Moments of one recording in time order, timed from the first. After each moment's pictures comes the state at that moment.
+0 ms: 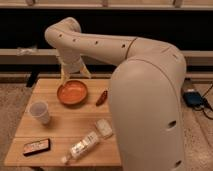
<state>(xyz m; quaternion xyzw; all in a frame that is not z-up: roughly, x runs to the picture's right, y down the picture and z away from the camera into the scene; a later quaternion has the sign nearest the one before) -0.143 -0.046 0.716 -0.25 0.17 0.55 0.78</state>
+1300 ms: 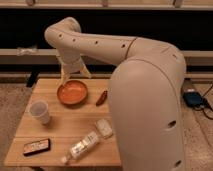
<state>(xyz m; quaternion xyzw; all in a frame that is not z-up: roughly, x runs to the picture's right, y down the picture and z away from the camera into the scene) -0.144 -0.047 0.717 -0.25 0.17 0.55 0.78</state>
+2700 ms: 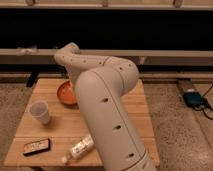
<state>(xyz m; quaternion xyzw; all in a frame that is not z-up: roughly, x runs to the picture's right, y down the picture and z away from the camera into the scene) -0.138 0.004 0.897 -0.24 0.25 0.51 0.79</state>
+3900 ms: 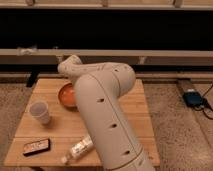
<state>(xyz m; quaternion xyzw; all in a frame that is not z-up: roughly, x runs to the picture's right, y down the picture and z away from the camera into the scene) -0.099 0.069 0.909 -0.25 0.33 0.47 0.78</state>
